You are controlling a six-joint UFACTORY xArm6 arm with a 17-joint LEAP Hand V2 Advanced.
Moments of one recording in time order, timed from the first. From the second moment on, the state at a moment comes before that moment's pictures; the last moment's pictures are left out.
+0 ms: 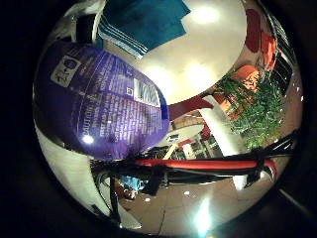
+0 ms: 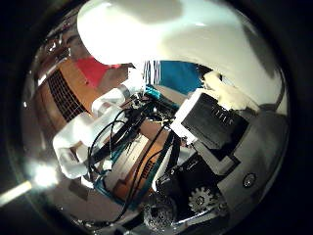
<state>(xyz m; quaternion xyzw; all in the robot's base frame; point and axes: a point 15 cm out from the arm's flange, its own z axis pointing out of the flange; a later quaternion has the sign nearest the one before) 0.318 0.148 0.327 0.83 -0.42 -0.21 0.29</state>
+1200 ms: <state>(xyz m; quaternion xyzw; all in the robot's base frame) 0.316 0.256 0.397 0.90 -0.38 -0.21 0.06</state>
